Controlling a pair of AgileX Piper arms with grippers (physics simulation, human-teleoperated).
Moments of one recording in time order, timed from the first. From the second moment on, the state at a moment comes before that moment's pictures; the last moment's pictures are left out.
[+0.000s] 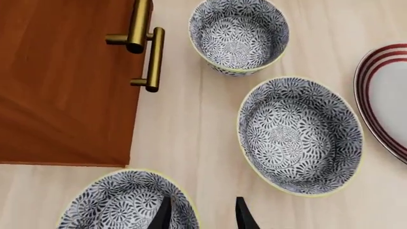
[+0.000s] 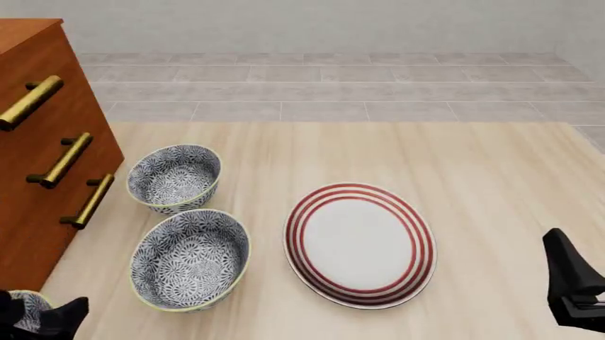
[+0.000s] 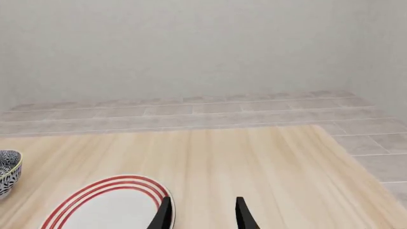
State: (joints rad) left arm 0.02 0.23 -0.19 0.71 -0.02; right arm -0.02 0.01 0.00 0.01 0.04
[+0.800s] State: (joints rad) left arm 0.12 0.62 -0.02 0.33 -0.05; right arm -0.02 0.01 0.00 0.01 0.05
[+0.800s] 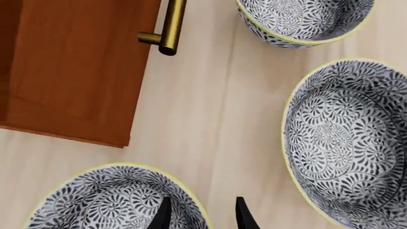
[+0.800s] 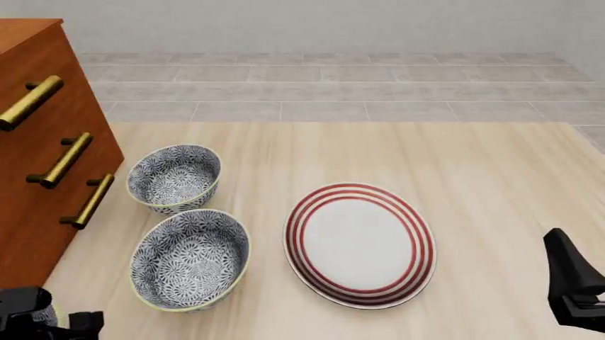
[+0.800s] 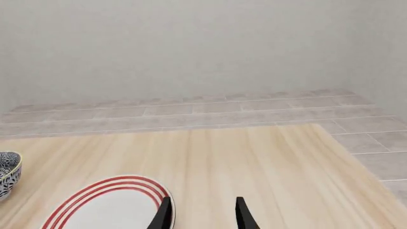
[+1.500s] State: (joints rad) left arm 0.26 0.64 -0.06 0.34 0.05; right arm -0.03 0.00 0.00 0.01 0.05
